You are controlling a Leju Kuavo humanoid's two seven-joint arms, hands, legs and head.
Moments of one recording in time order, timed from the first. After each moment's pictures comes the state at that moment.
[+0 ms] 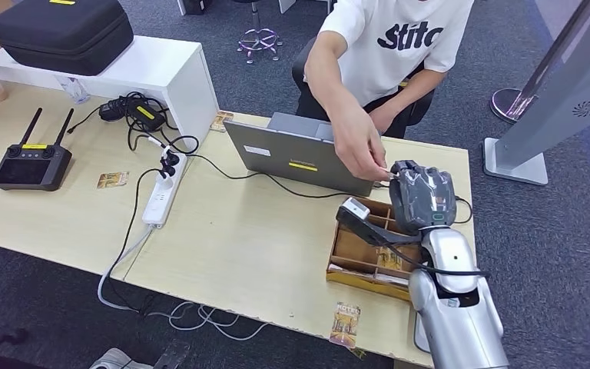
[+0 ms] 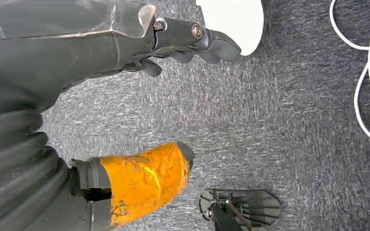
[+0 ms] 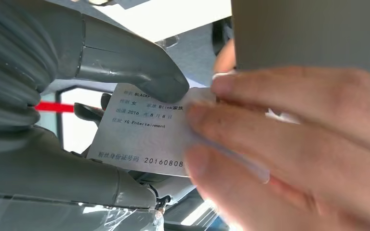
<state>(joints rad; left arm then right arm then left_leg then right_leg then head) -0.08 -0.12 1.03 -0.28 -1.11 0.02 -0.20 -0.49 0.16 0.26 -1.24 1.45 -0.25 -0.04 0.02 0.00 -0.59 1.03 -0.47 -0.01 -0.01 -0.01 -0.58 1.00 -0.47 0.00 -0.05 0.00</state>
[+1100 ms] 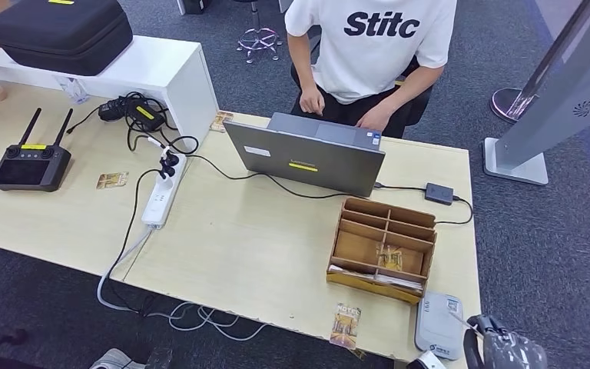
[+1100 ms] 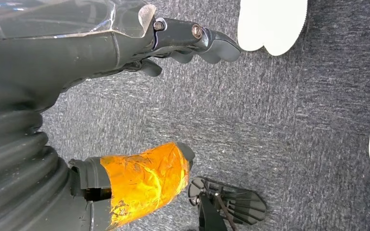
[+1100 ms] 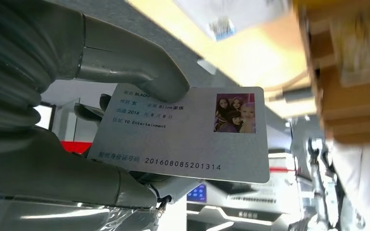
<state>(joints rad) -0.07 -0.16 1.22 -0.30 -1.04 0.06 -0.21 0.32 0.06 -0.05 -1.80 1.43 -0.28 -0.18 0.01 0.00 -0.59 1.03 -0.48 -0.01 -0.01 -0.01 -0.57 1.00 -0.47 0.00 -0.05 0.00</state>
